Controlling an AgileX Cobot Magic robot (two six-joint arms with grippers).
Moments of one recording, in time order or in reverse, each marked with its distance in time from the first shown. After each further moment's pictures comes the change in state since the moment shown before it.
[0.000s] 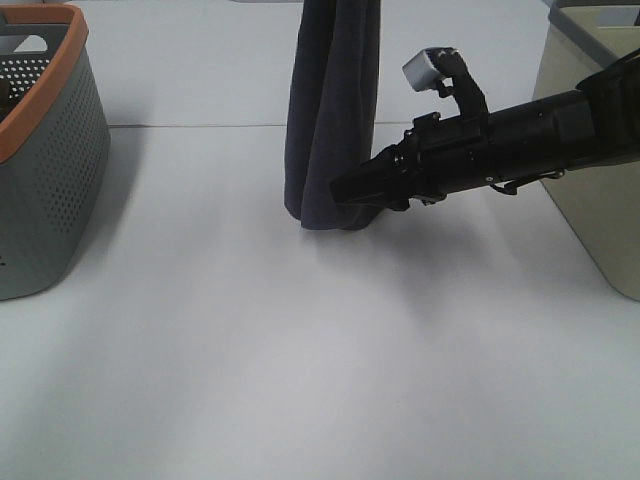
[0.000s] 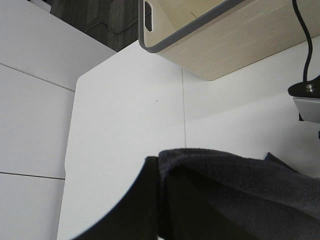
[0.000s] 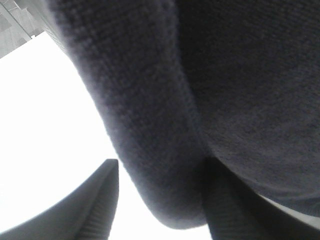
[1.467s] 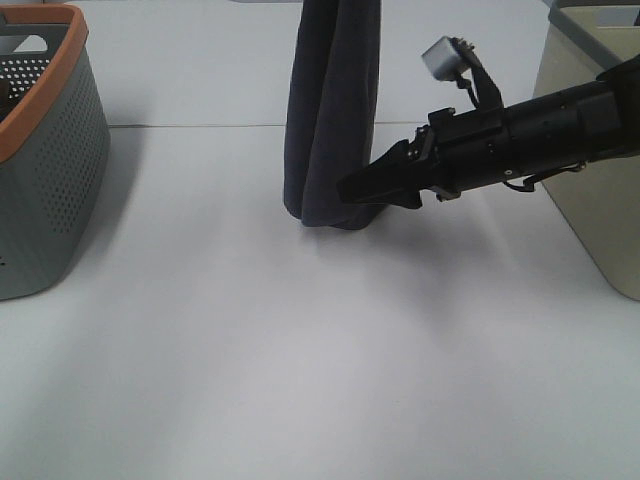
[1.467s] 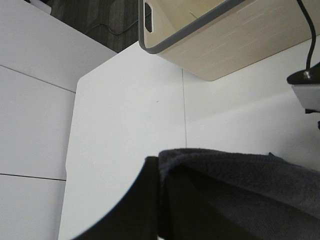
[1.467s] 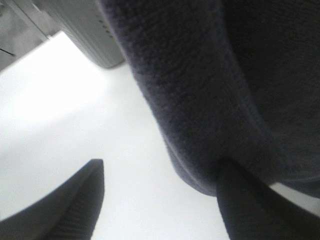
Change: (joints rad) left arm 0.000 0.000 0.000 -0.004 0.000 0.009; right arm -0.029 -0.025 0.000 -0.076 0.056 0.088
